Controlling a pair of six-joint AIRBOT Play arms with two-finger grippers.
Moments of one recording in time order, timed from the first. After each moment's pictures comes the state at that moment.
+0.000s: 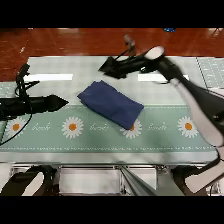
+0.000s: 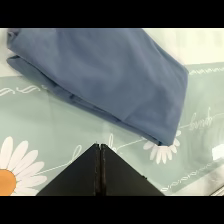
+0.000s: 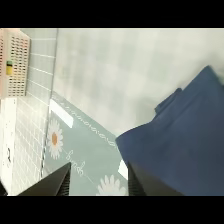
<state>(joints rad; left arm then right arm) 0.07 -0.82 0.71 0.76 -1.07 -1.24 0.33 -1.78 1.67 -0.49 1.03 1.40</state>
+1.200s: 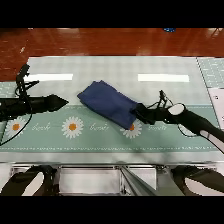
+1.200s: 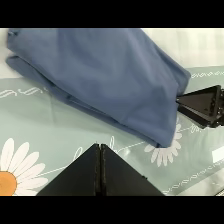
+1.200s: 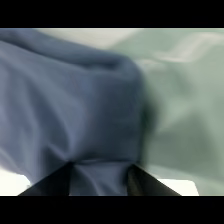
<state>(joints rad) 0.07 -0.82 0.71 0.76 -1.06 -1.24 0.29 -1.33 0.62 -0.51 0.60 1.52</state>
